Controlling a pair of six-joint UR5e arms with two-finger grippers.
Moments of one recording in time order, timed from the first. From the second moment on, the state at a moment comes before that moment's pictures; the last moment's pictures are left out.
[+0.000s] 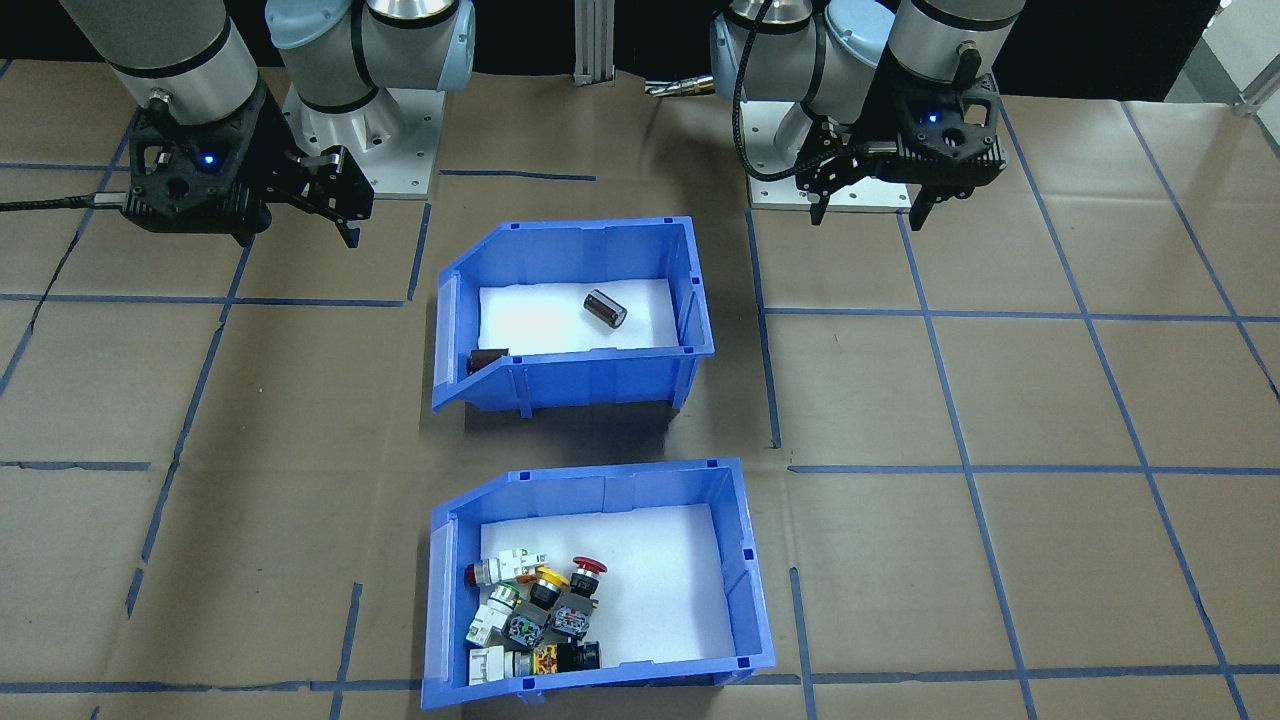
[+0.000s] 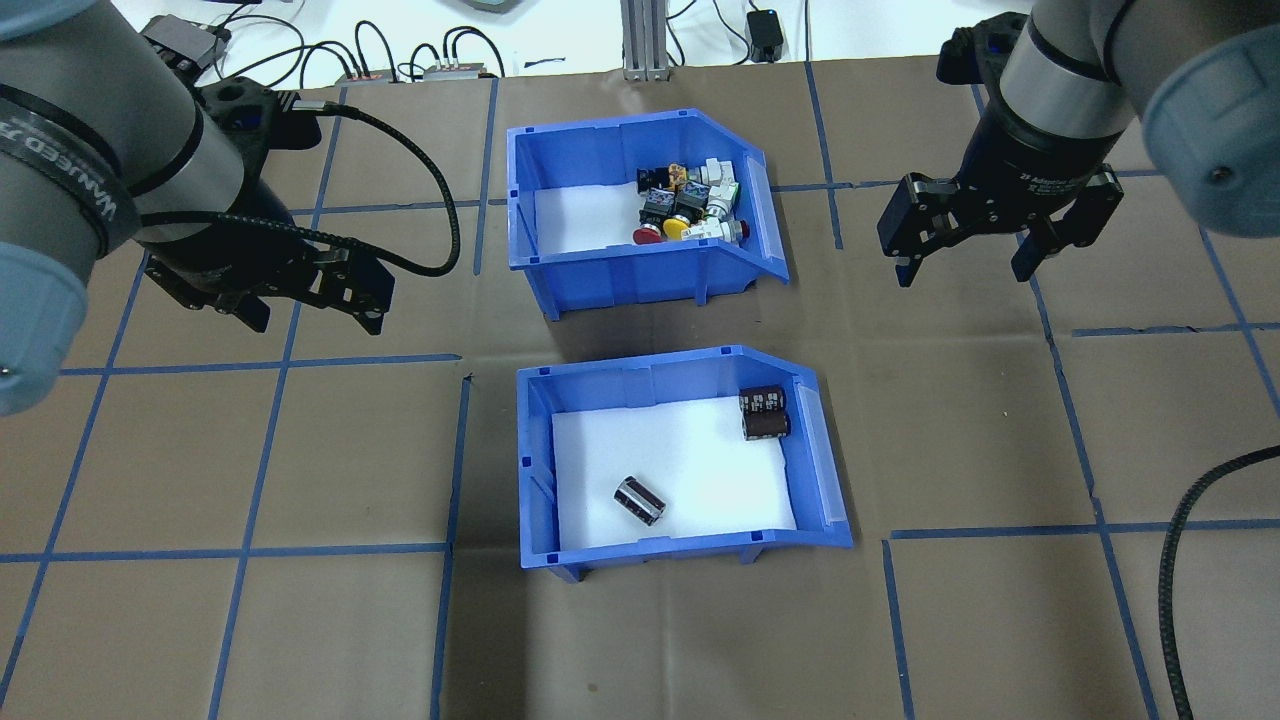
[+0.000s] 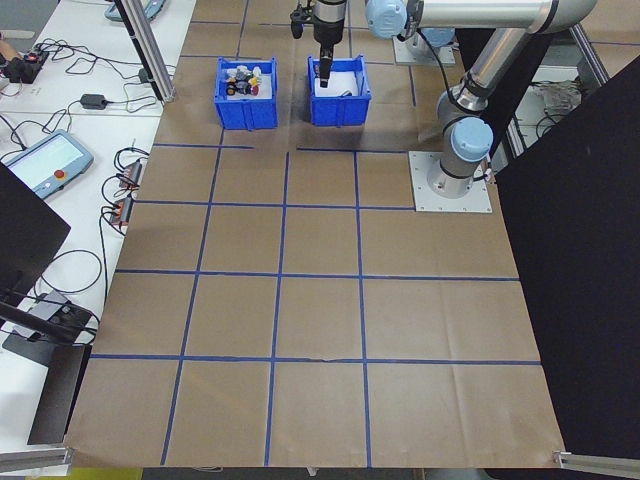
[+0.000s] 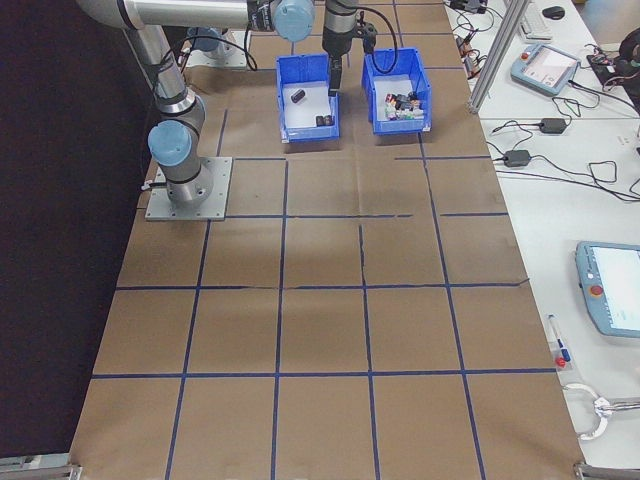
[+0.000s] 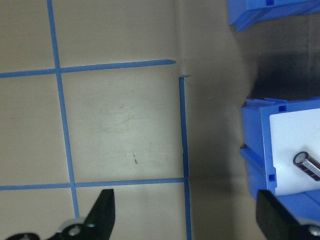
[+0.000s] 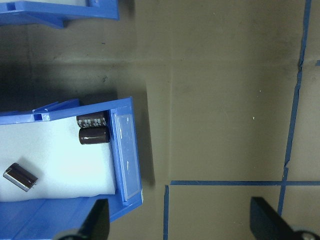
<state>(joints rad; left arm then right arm) -1.55 -1.41 -1.76 -1.51 1.59 0.08 1.55 -1.61 1.64 -1.53 -1.56 -0.03</state>
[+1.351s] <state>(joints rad) -1.54 -1.43 -1.76 -1.51 1.58 0.08 1.55 -1.57 1.59 -1.58 -1.60 -0.04</state>
